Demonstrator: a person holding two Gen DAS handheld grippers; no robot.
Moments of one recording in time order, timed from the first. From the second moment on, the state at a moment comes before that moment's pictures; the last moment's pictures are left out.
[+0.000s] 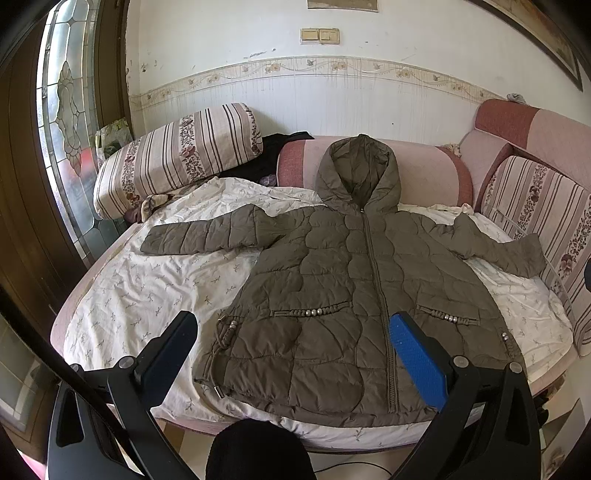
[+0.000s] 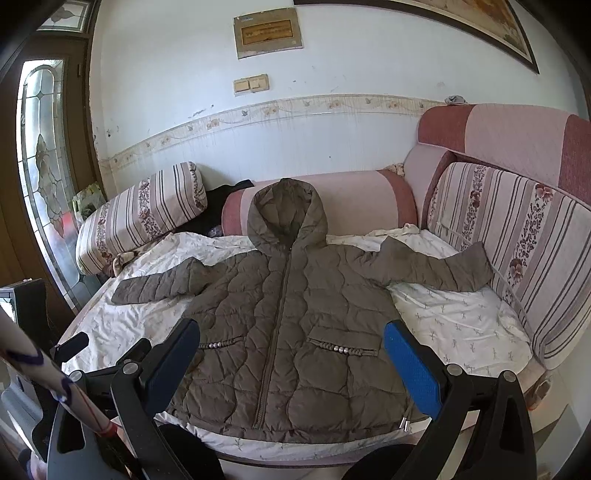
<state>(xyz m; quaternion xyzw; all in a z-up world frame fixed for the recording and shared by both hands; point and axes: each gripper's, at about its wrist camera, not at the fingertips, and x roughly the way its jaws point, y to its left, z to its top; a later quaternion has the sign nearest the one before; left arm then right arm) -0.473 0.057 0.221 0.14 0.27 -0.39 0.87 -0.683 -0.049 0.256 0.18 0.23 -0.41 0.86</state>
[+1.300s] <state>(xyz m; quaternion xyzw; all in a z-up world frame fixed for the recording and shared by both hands) -0.409 0.045 0.256 0.09 0.27 -0.34 0.90 -0.742 -0.154 0.237 0.34 0.18 -0.46 0.80</state>
